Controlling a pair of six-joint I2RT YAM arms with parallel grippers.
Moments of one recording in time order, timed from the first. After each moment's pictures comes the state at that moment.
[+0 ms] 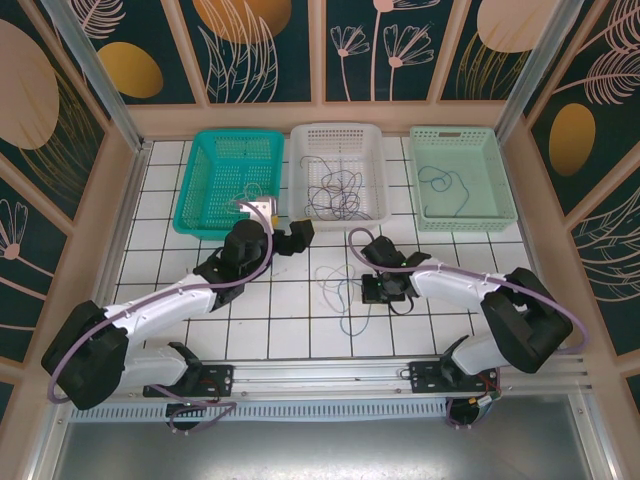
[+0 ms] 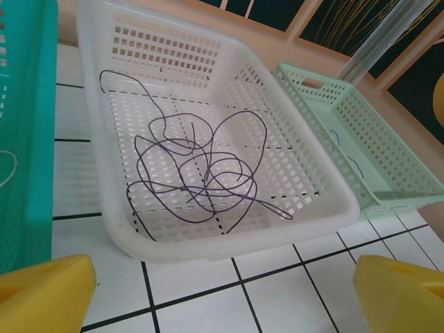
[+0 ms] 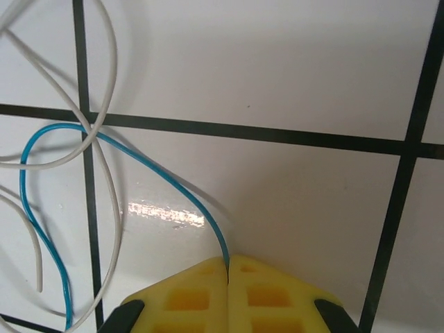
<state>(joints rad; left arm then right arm) -0.71 1.24 0.61 0.33 -0.14 -0.55 0.72 1.41 0.65 -0.48 -0.07 0.61</state>
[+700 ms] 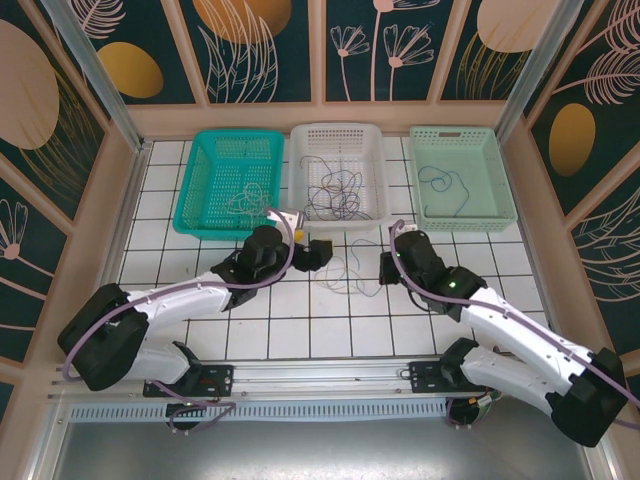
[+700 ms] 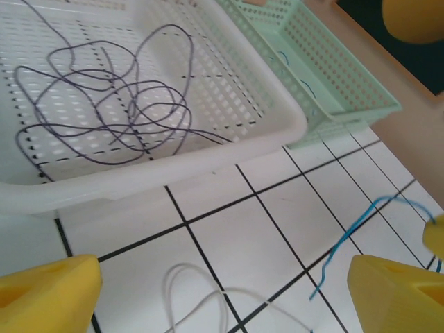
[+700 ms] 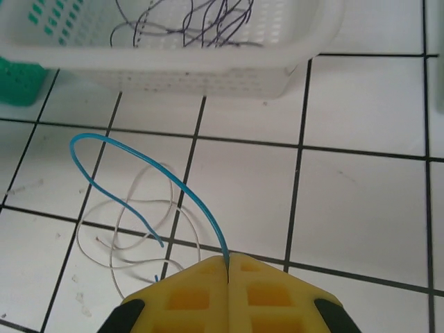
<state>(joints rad) -0.79 1.37 0.63 0.37 0.03 -0.51 0.74 0.89 0.66 -0.50 0.23 0.47</state>
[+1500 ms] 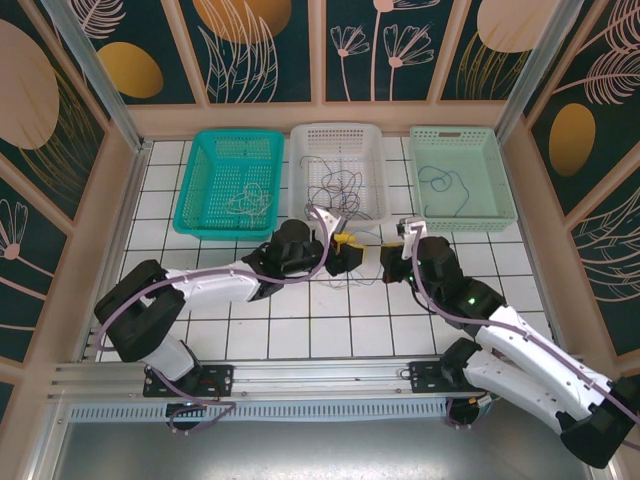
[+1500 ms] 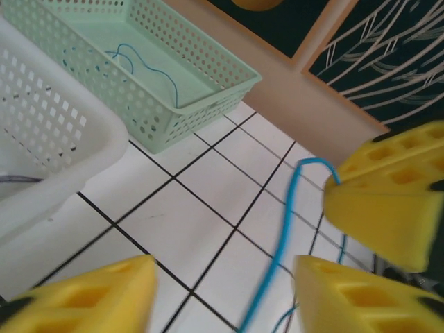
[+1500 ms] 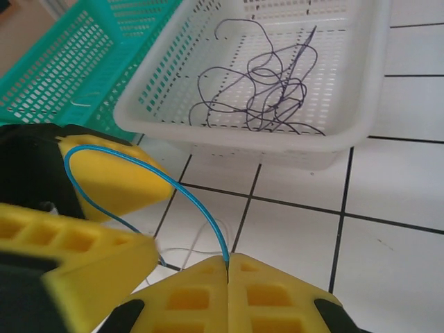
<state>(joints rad) -0.88 1.59 0.80 0.53 0.29 -0.41 0.74 0.72 0.61 -0.37 0.15 0.41</state>
